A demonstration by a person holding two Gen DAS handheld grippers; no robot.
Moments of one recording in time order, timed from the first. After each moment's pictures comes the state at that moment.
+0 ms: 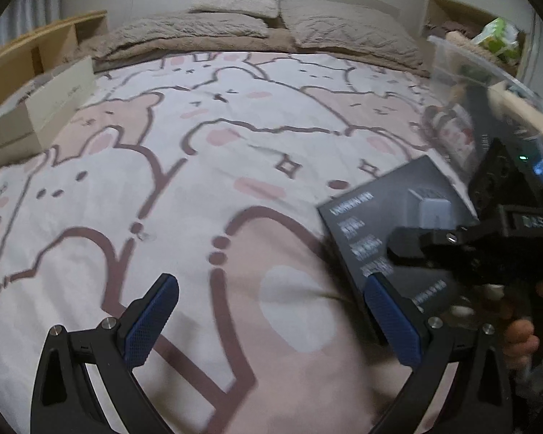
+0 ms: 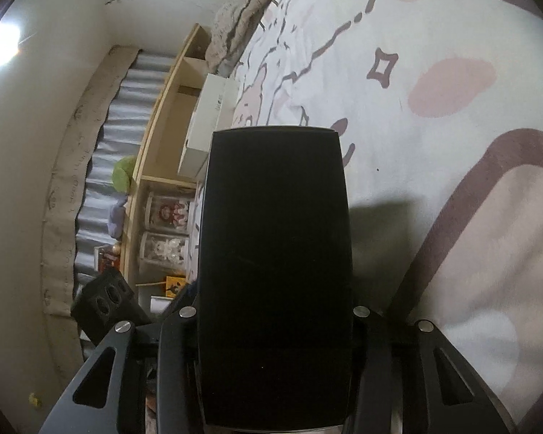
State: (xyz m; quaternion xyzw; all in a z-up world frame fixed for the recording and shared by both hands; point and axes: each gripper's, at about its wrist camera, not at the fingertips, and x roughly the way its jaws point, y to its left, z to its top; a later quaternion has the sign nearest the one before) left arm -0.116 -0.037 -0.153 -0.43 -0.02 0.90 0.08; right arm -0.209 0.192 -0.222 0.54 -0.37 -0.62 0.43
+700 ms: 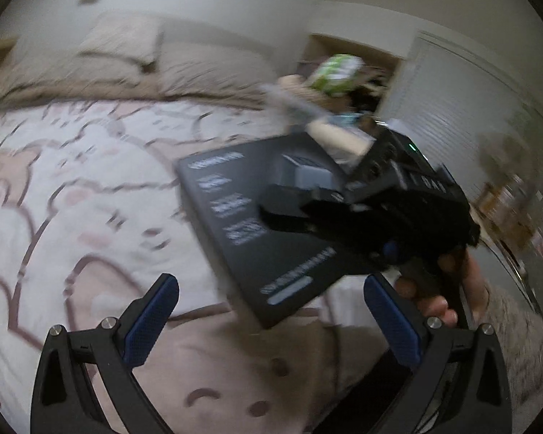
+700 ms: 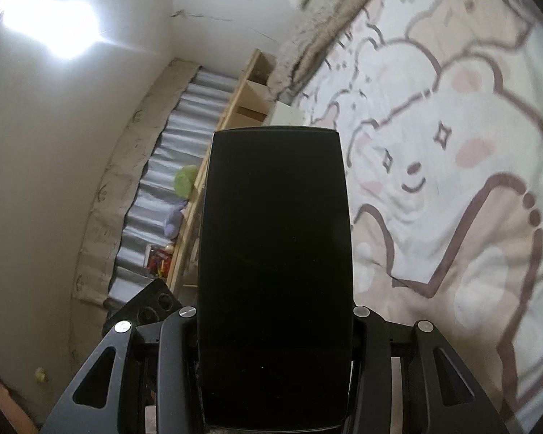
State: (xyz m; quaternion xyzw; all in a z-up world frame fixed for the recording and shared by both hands) left arm -0.054 0.035 -0.073 -0.34 -0.07 0.88 0.33; right arm -0.158 0.241 -0.111 0.45 -0.39 -0.65 0.48
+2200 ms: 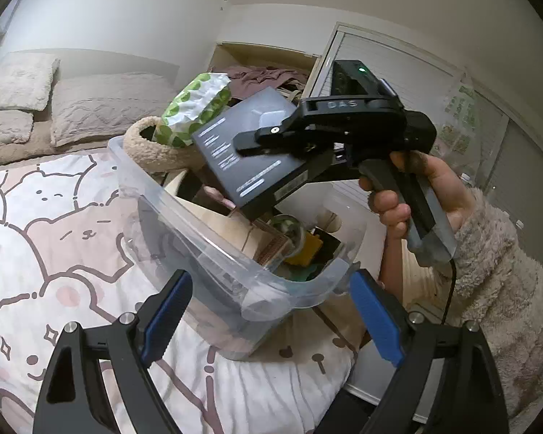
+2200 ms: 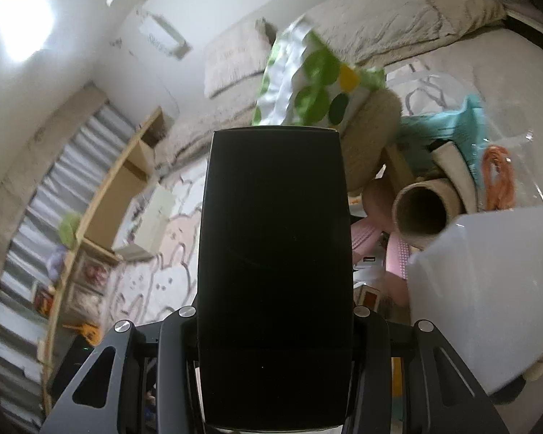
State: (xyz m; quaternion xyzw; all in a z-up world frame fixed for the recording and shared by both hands) left arm -0.110 0.185 0.000 -0.29 -0.06 0.84 0.46; right arm -0.253 0.415 0.022 0.45 -0.21 -0.83 0.24
